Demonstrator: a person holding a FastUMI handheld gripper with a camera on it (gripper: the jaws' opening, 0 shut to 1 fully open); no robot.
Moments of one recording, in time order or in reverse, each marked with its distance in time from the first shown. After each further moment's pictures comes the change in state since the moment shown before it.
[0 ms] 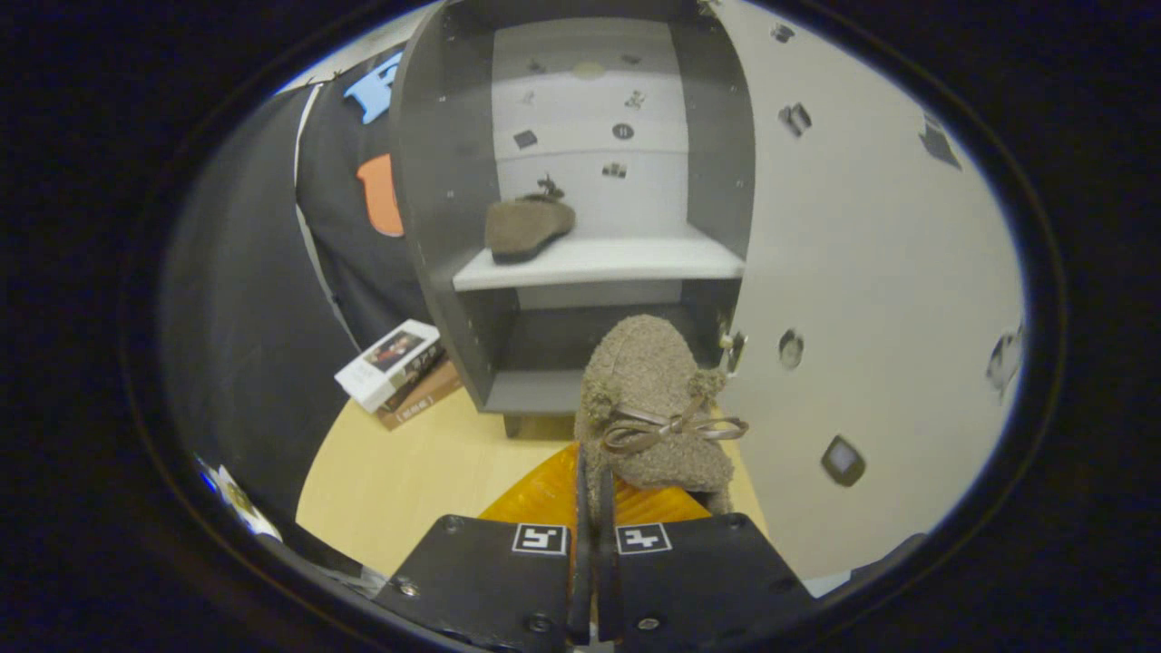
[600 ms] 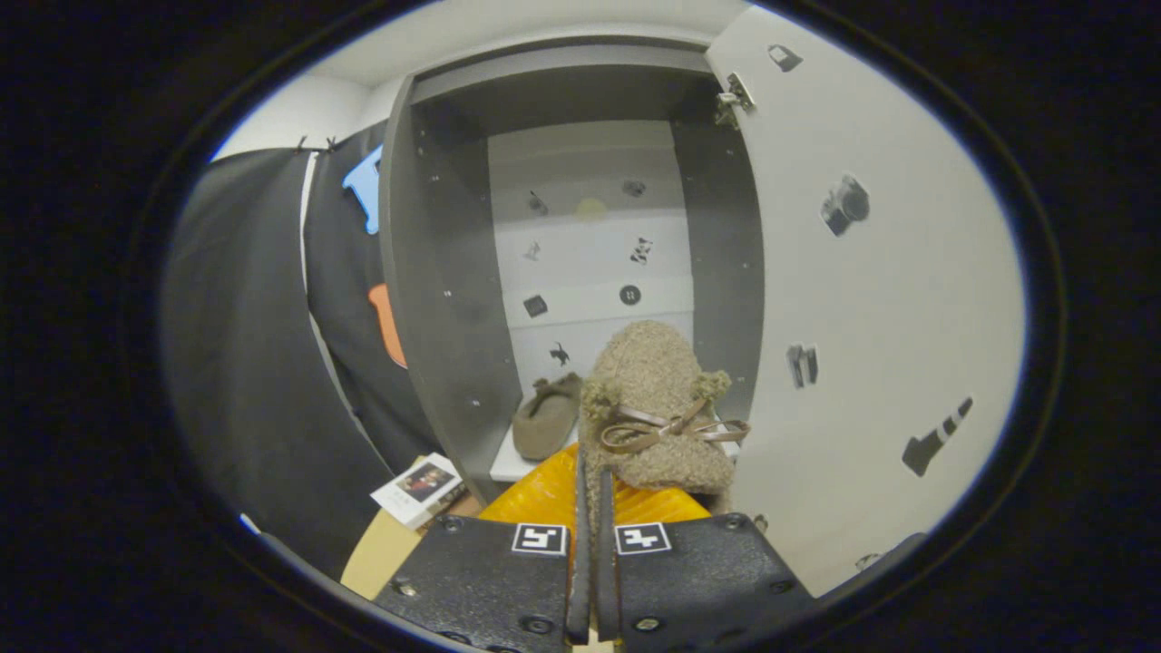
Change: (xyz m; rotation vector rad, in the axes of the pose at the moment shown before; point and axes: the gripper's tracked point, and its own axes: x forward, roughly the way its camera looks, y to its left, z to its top) arm -0.042 0.025 0.199 0.035 -0.309 0.075
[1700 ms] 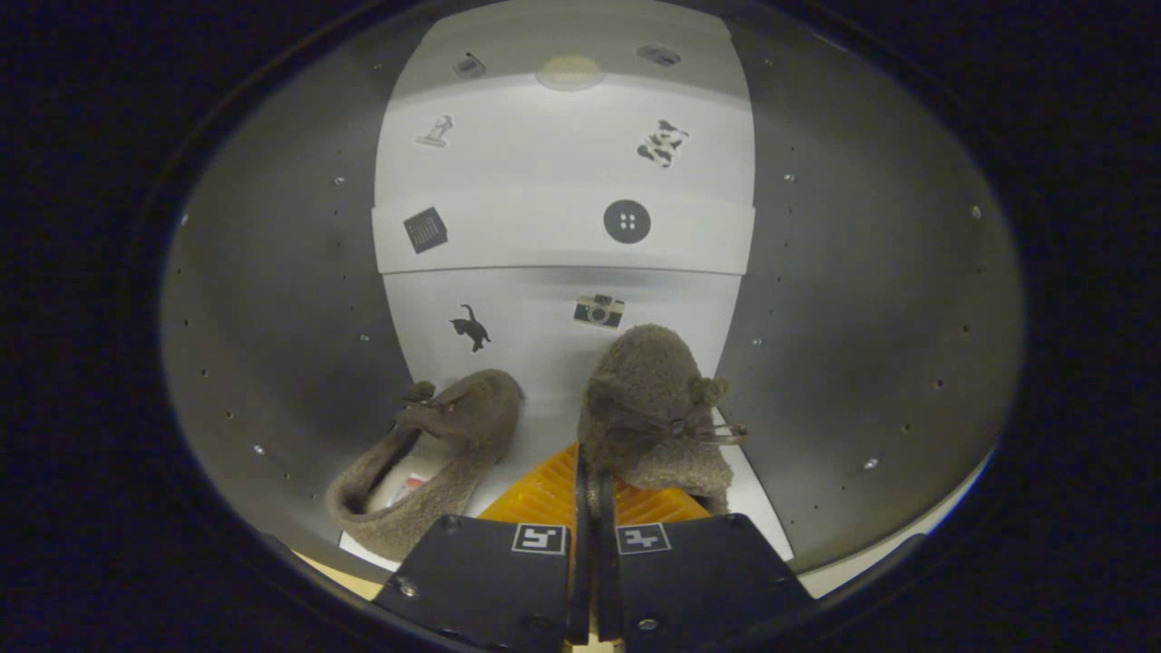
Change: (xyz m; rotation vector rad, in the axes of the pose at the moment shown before) arm 0.277 -0.058 -0.048 -0.106 0.233 -0.125
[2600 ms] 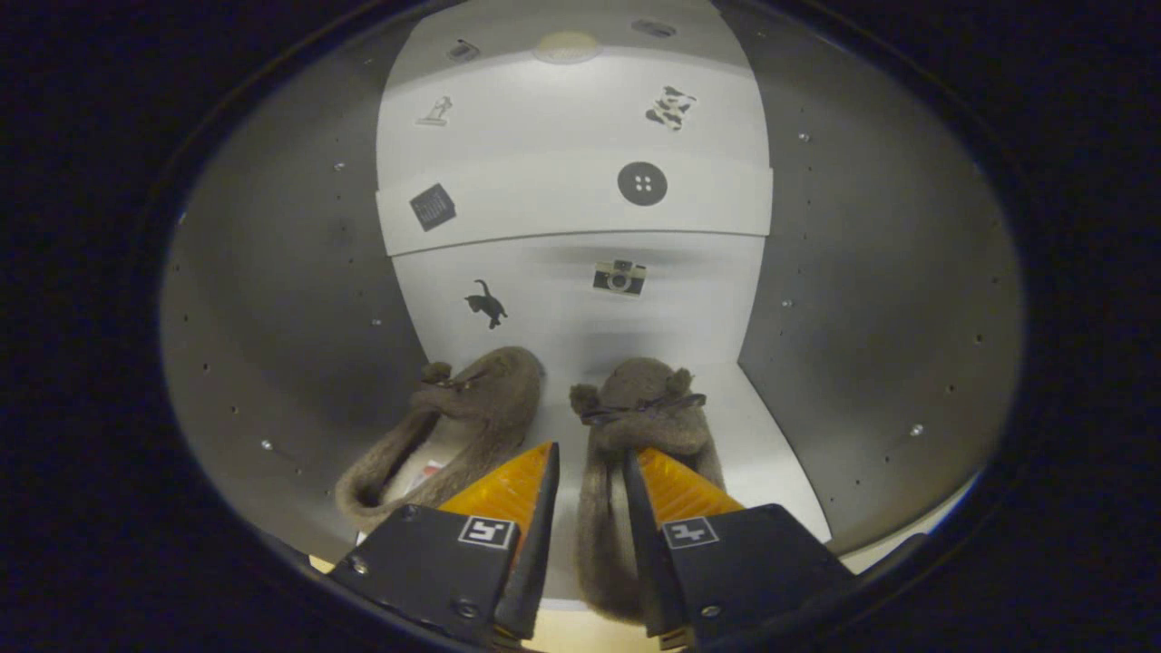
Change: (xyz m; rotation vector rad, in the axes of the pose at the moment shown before) arm -0.026 0.014 -0.016 0.042 0.047 0.052
